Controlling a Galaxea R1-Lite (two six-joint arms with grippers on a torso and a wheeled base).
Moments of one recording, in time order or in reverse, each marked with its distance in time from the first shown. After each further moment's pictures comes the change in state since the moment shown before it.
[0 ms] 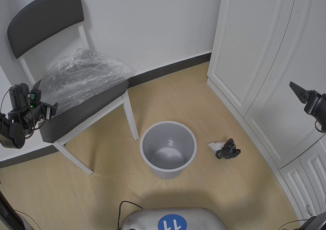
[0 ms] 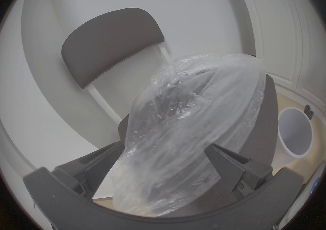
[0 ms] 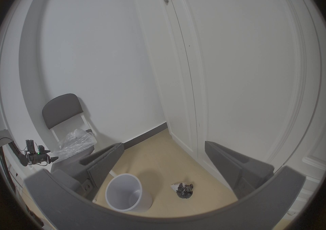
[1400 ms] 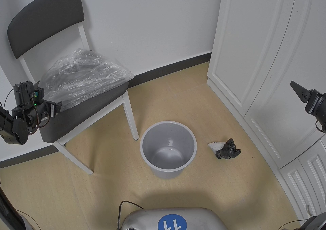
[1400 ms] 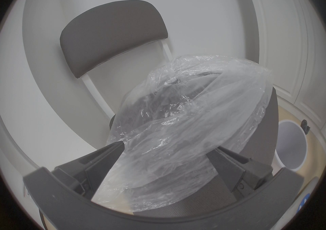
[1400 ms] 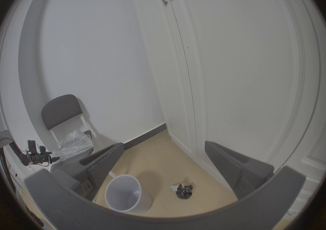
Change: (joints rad) left arm -0.025 0.036 -0.066 0.063 -0.001 -0.107; right arm -0.007 -0.004 -0.002 0.000 0.000 0.000
